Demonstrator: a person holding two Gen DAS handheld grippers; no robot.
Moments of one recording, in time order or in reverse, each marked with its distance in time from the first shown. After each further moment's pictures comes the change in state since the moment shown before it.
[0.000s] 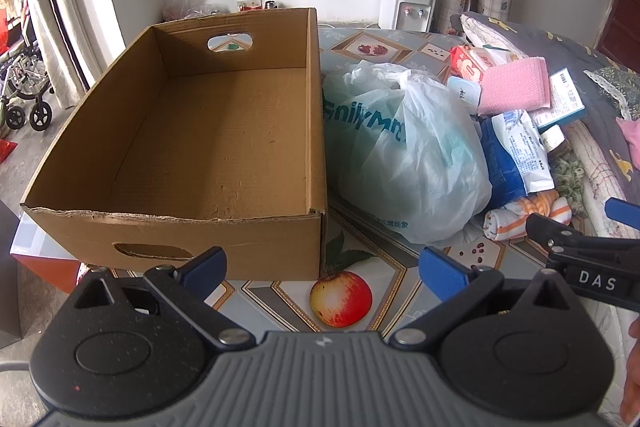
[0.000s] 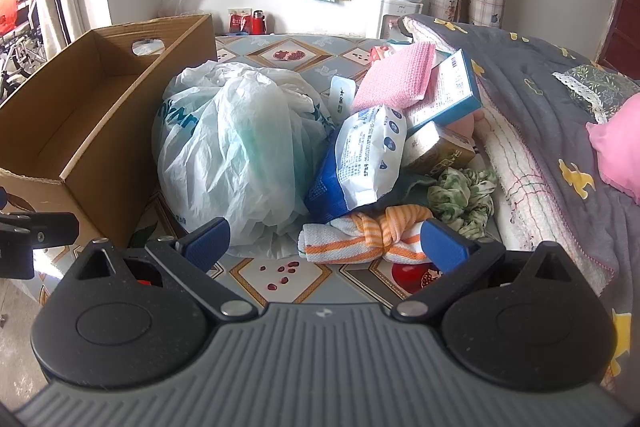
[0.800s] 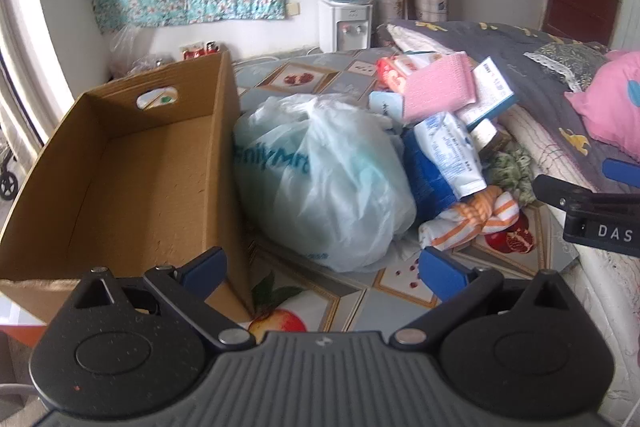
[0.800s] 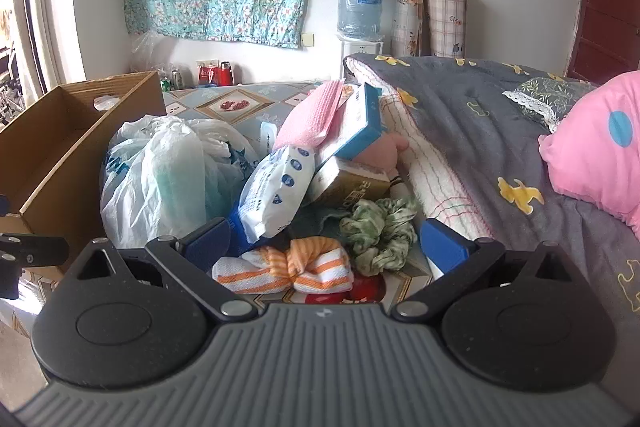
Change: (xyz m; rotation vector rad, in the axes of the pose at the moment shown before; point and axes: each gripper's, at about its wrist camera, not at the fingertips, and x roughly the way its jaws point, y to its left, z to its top) left arm -0.002 -0.068 0.007 0.196 -0.110 -0.092; right arm -0.023 -0.089 -0.010 0.081 -0.160 -0.047
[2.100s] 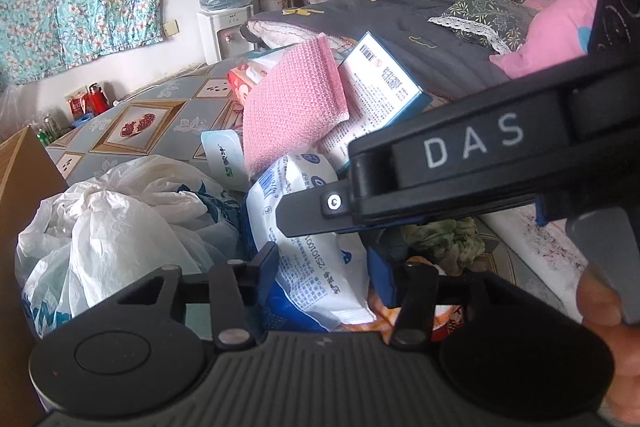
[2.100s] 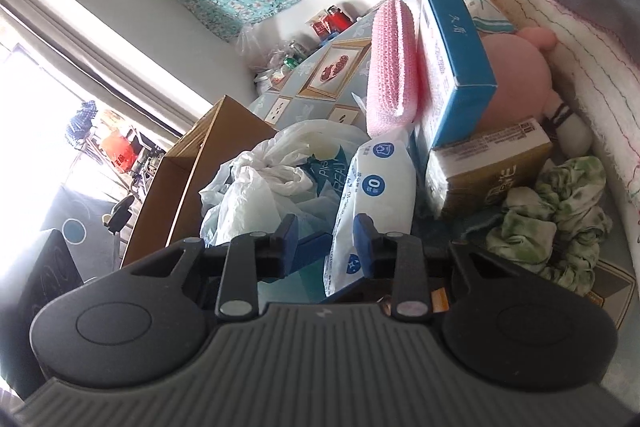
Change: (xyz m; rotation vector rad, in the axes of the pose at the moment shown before) left arm 0.131 -0.105 0.063 0.207 0.009 -0.230; right arm 0.162 -0.052 0.042 0.476 0.296 0.601
